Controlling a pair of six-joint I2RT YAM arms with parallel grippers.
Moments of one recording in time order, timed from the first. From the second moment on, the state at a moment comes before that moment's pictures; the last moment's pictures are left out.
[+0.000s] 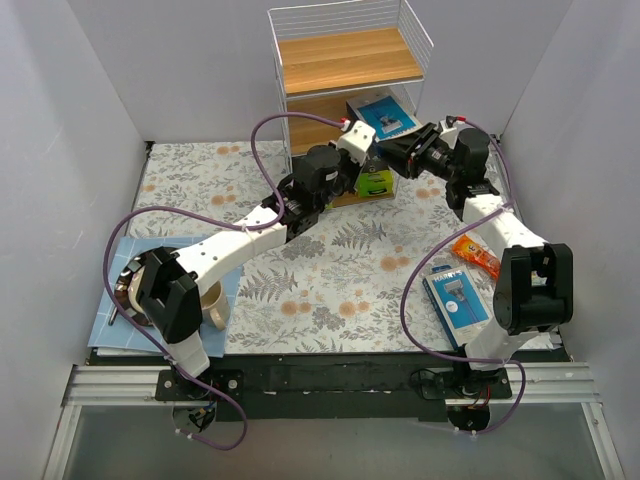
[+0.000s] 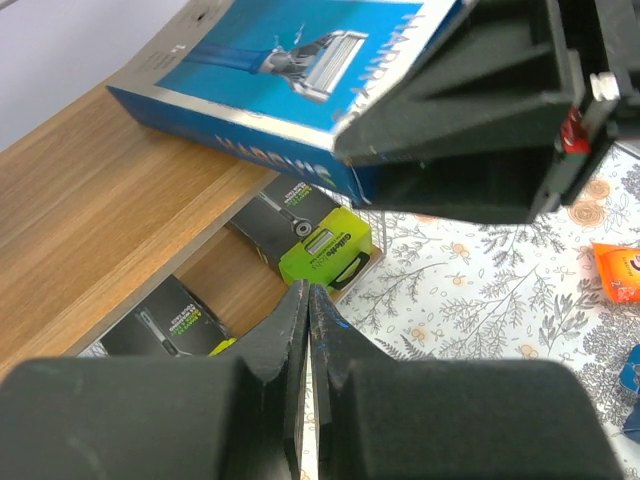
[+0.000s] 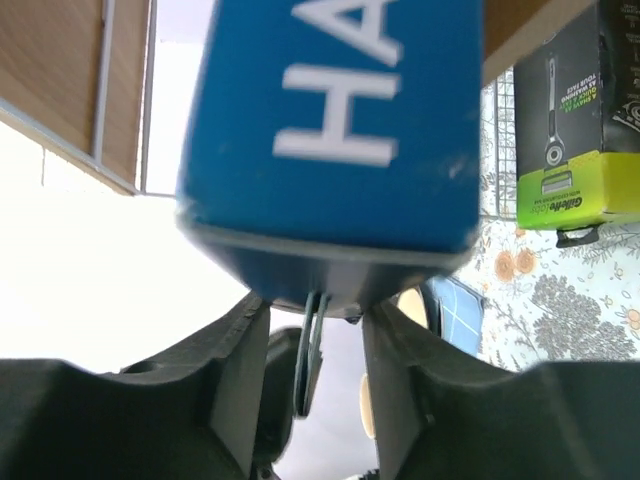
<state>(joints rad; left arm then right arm) -0.81 1.72 1.52 0.09 -0.22 0.11 0.13 1.63 1.18 0.37 -0.72 1.38</state>
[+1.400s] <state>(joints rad) -0.73 1.91 1.50 0.52 -0.45 0.30 0.12 1.44 1.00 0.26 -0.81 1.09</state>
